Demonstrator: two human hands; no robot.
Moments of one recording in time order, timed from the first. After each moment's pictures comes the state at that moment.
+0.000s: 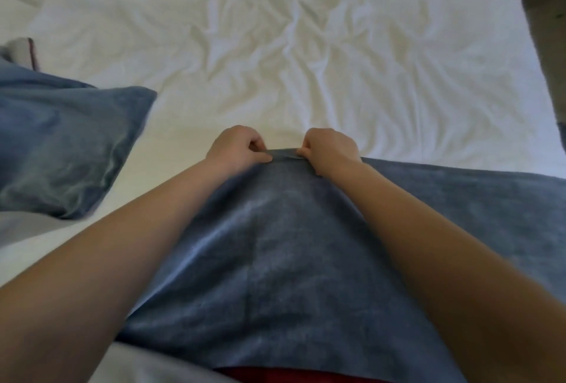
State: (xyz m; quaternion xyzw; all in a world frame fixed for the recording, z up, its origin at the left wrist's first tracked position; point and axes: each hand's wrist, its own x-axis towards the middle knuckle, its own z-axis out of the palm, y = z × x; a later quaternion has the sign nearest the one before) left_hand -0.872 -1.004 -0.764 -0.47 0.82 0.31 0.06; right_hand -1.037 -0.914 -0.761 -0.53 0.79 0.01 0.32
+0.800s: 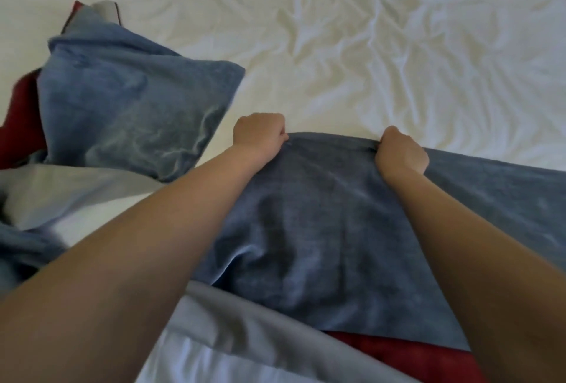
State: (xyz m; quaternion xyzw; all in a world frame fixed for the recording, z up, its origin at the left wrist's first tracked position) left_hand -0.754 -1.036 -0.758 -0.46 0.87 0.16 0.08; right_hand -0.961 -0.910 -0.771 -0.37 0.92 0.06 0.14
